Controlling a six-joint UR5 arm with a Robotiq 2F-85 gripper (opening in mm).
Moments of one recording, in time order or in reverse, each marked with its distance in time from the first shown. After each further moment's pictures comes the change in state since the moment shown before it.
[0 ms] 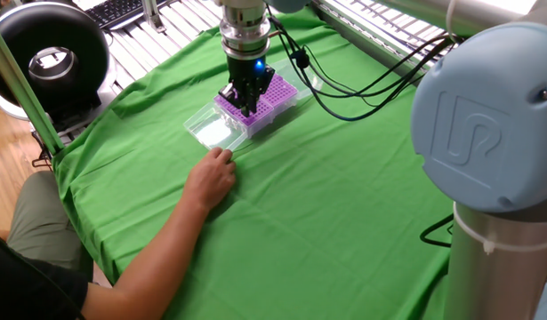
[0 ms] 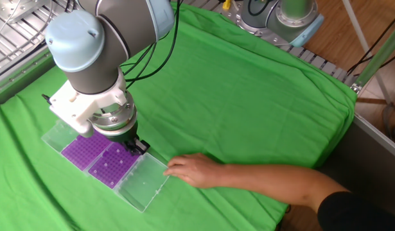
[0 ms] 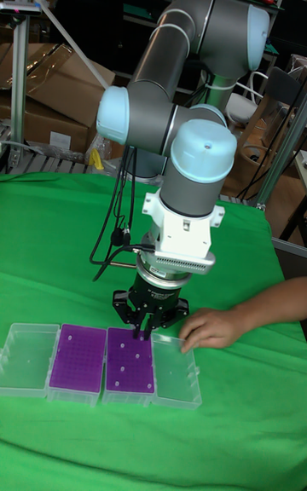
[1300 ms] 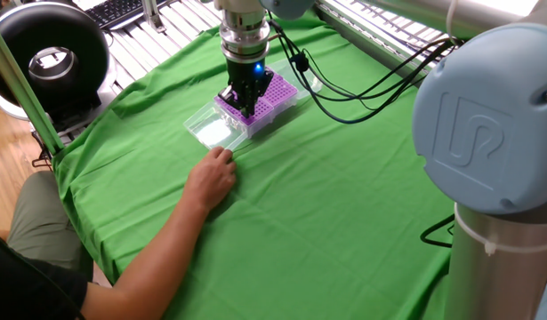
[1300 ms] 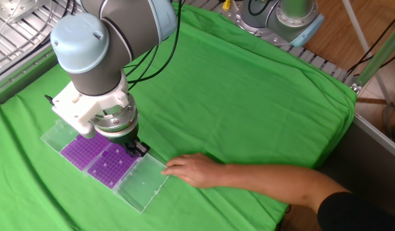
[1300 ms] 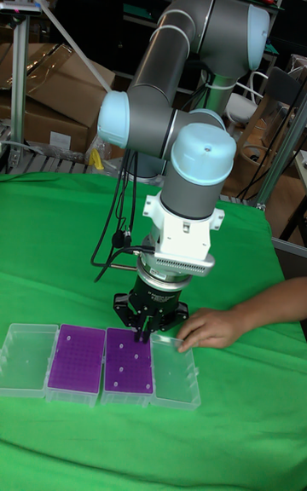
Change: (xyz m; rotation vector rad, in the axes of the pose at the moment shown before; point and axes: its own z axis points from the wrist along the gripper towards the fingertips) arm -0.004 0.001 0.006 -0.001 -0.019 0.013
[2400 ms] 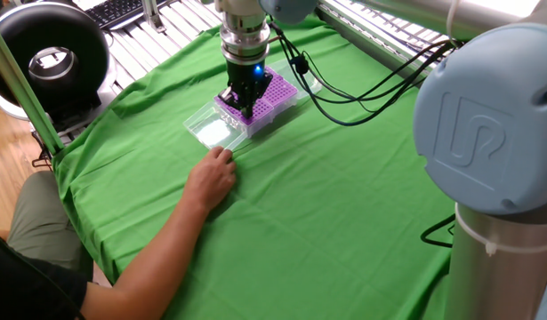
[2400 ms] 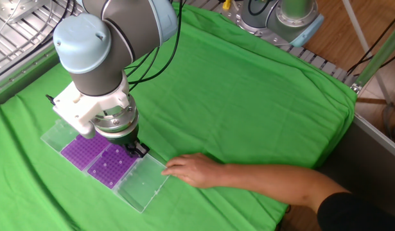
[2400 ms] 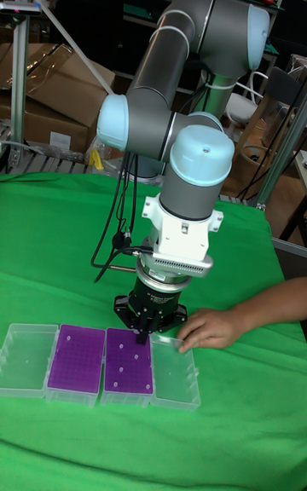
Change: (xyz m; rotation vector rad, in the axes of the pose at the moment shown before) arm -0.002 -0.001 0.004 0.002 -0.011 0.016
